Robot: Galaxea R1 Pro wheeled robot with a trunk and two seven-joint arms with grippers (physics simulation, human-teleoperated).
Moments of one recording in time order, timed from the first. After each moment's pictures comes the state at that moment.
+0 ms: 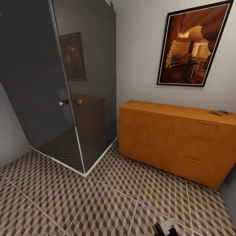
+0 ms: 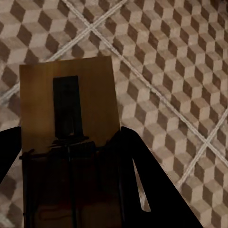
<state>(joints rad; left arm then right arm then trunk) -0.42 0.06 -2.08 -0.21 2.11 -0.07 0.14 -0.46 -0.03 1.03 -0.01 -0.64 -0.25 -0.12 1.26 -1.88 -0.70</state>
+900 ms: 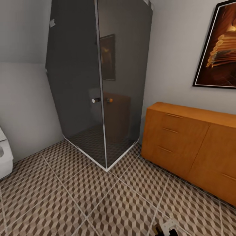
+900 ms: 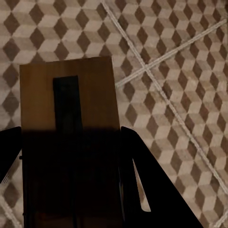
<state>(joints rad) -0.42 0.07 -2.08 -0.20 2.11 -0.07 0.14 -0.45 -0.03 1.03 -0.01 -0.64 -0.26 -0.12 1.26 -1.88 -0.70</state>
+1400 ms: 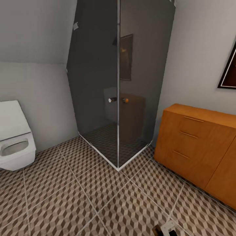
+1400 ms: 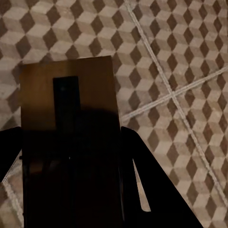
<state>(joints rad) -0.42 0.07 -2.08 -0.20 2.11 -0.07 0.14 -0.45 -0.02 1.03 -0.01 -0.63 -0.26 -0.12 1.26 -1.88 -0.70</state>
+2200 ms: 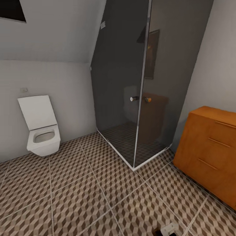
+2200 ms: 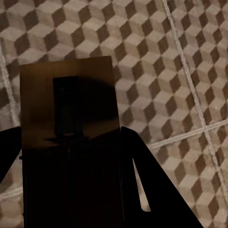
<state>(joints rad) -0.42 0.06 -2.08 -0.20 2.11 -0.07 0.14 -0.43 -0.02 1.03 -0.01 -0.63 -0.26 -0.12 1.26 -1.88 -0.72</state>
